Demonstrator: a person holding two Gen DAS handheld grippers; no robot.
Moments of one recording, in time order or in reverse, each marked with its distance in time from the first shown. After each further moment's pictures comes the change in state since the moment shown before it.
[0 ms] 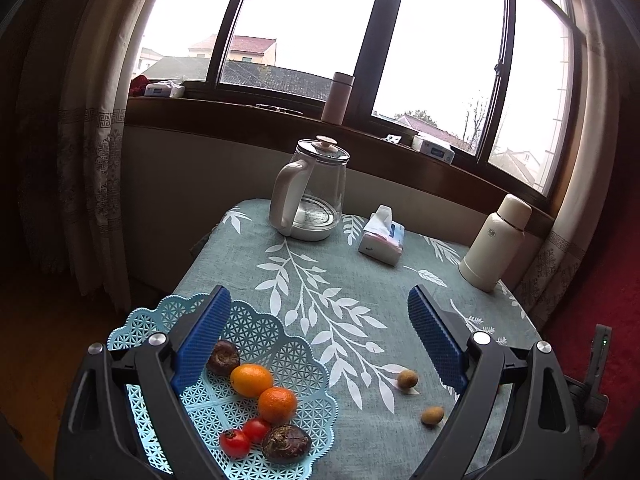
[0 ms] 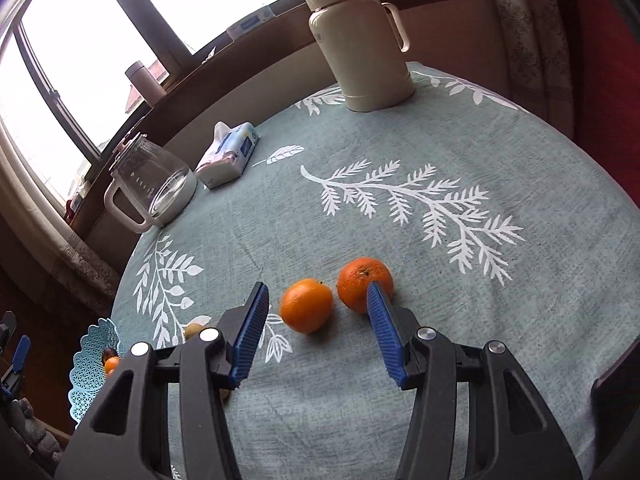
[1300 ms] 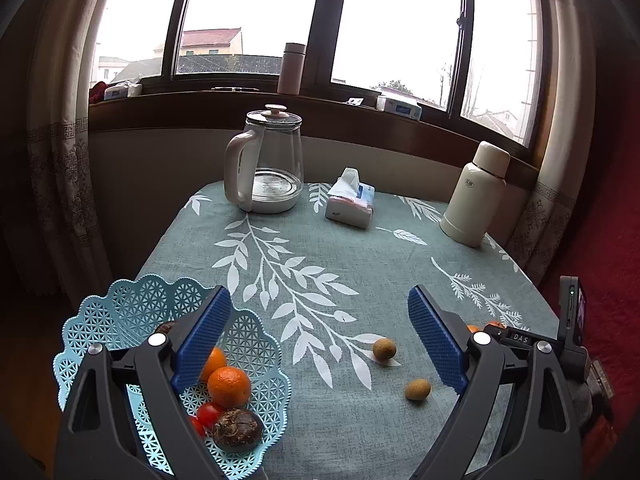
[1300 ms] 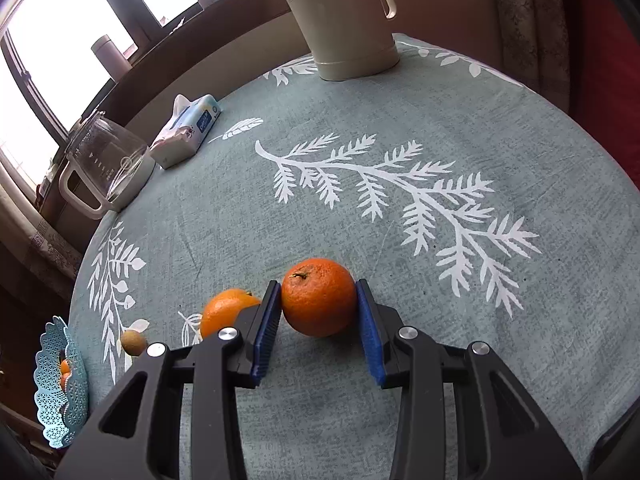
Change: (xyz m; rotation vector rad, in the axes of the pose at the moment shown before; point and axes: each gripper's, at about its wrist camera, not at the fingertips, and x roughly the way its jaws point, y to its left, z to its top) left arm 0.025 -0.056 -0.030 0.140 0.083 -0.046; right arm 0.055 -0.018 0.007 -0.029 0.080 -0.083
